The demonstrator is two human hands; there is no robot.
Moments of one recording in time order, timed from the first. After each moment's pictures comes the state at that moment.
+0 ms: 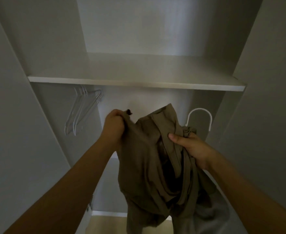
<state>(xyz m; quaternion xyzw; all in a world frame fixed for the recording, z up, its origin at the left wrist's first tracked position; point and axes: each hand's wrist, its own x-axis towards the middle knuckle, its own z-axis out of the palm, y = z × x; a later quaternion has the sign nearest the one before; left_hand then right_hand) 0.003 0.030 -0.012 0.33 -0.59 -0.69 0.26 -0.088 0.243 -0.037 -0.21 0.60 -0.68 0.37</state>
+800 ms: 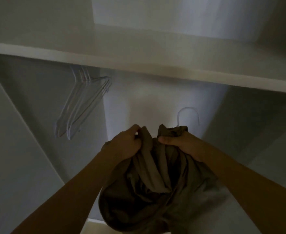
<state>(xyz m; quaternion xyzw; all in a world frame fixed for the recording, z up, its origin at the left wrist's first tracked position) -0.084 -0.121 -0.152 0.21 -0.89 -0.40 0.06 -0.224 0.050 -0.134 -0.28 0.72 -0.47 0.42</state>
